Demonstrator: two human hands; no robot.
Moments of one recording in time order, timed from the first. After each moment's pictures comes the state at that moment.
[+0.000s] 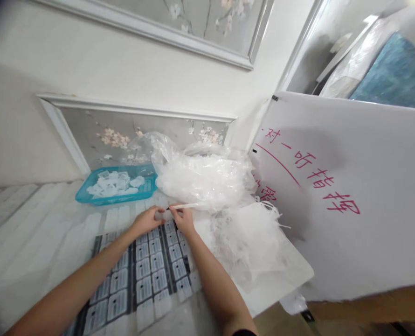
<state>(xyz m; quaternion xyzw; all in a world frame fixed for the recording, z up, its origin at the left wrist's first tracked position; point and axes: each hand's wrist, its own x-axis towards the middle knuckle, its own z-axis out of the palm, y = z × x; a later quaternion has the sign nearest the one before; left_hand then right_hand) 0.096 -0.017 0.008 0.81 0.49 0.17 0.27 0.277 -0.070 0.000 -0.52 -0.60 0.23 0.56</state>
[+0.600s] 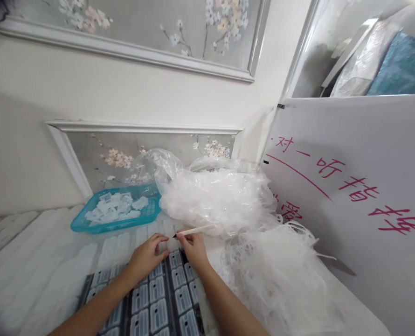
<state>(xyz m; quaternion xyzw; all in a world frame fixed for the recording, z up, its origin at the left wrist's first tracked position) 0.092 -0.028 -0.001 0.83 0.47 0.19 0.21 0.285 -0.061 -0.020 -0.54 -0.54 0.32 0.55</state>
